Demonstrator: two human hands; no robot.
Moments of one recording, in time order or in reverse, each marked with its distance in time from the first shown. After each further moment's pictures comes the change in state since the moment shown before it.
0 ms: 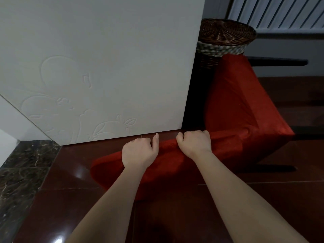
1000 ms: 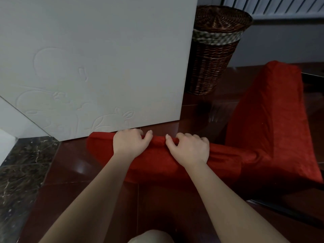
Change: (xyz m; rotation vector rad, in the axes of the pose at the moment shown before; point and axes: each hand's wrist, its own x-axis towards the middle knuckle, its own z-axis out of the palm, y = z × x) left_hand 0.005 -0.038 0.002 0.064 0.021 0.122; right_hand -0.066 -0.030 0.016 0.099 0.204 0.109
